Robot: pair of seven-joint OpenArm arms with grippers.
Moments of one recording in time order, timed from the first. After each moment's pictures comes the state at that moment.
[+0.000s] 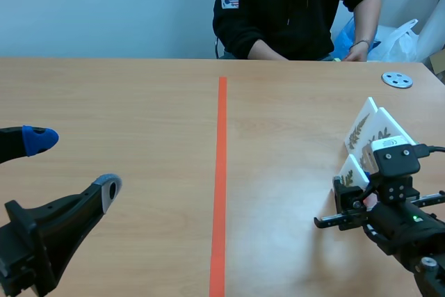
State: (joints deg) left arm 47.9 -31.0 -8.4 119.3 -22.0 -26.4 -7.6; right arm -16.3 13.6 0.4 76.3 1.7 7.7 10.9
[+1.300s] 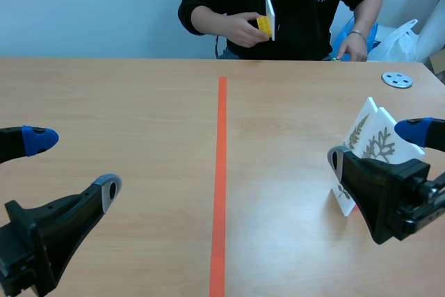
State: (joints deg) left arm 47.9 -31.0 -8.4 119.3 -22.0 -26.4 -7.6; right arm -41.8 24.0 15.6 117.0 27.1 31.6 -3.9
